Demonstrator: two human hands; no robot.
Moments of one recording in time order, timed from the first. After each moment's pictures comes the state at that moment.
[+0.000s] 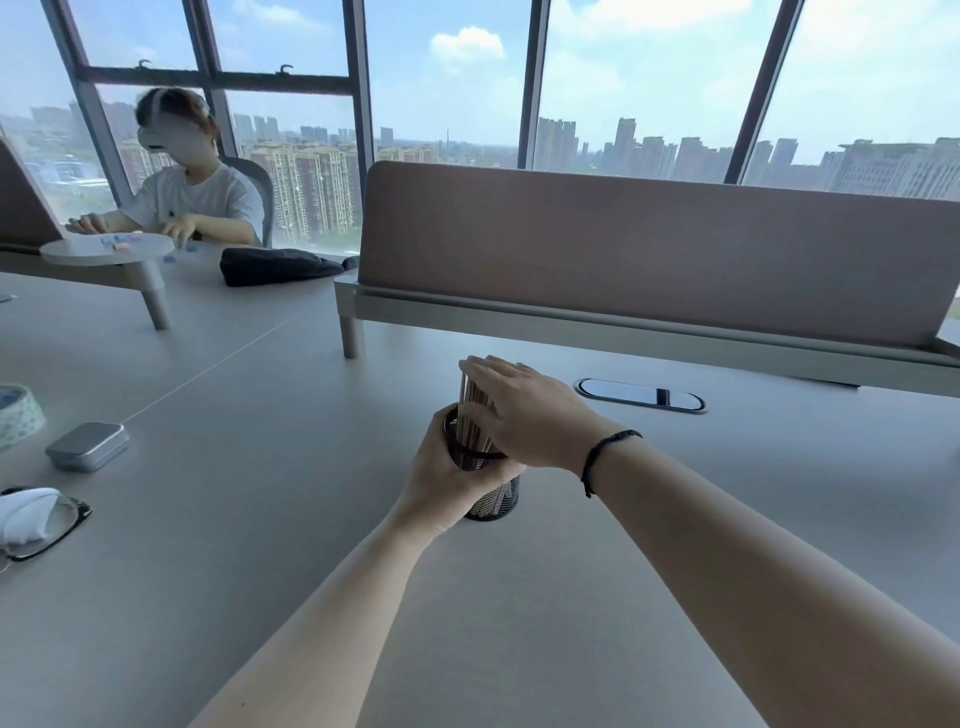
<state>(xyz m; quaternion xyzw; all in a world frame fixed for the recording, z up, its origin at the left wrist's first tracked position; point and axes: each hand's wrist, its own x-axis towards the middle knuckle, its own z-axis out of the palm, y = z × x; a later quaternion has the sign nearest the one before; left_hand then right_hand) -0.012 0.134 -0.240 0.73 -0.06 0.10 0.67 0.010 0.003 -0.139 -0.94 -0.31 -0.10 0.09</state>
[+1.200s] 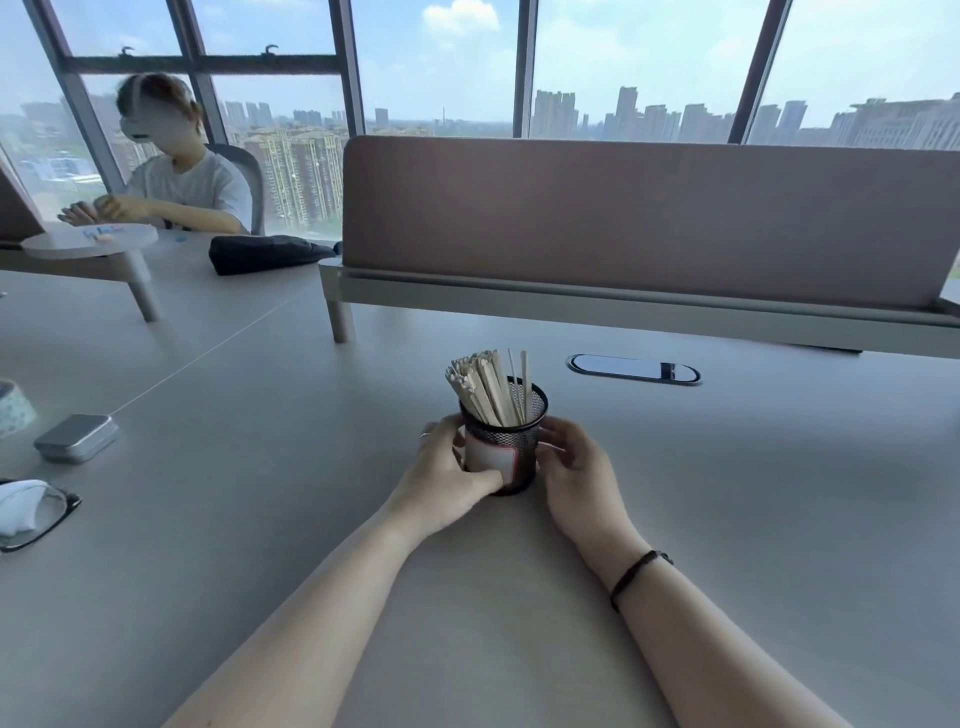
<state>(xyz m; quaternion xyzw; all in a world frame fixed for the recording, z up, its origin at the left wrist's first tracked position) -0.017 0.124 -0.252 0.85 -0.02 0.07 0.53 -0.014 -0.045 -0.256 -0.78 -0.04 -0.08 0.62</state>
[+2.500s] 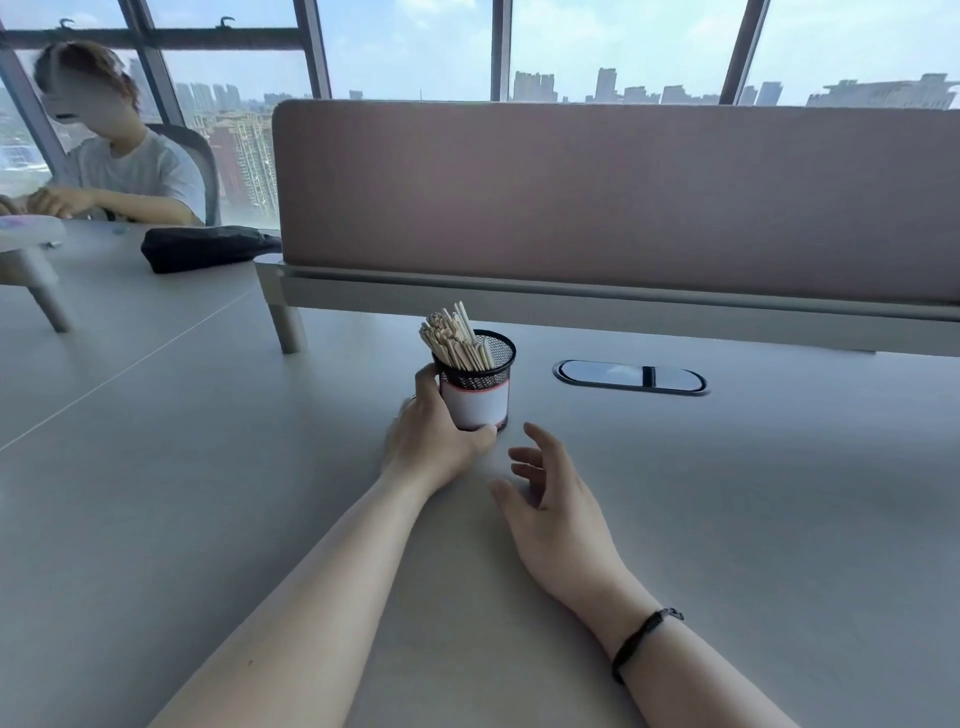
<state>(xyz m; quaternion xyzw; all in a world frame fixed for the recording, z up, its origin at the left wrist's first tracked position) 0.098 0.106 -0.250 0.91 0.04 0.14 0.40 0.007 -0.043 -0.250 -0.86 -0.05 -0.06 0.50</state>
